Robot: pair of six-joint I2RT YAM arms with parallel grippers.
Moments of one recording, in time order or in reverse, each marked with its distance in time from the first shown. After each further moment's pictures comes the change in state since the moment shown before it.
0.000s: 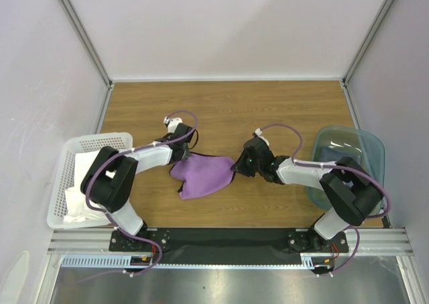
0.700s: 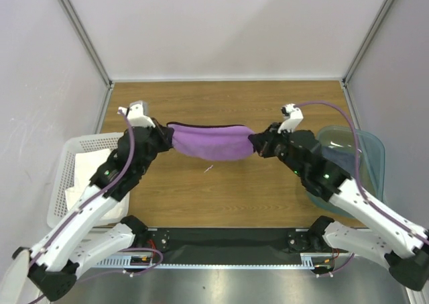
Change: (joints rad) left arm -0.096 -0.821 0.058 -0.172 0.052 0.051; right arm 0.020 -0.644 0.155 -0.237 0.171 -0.501
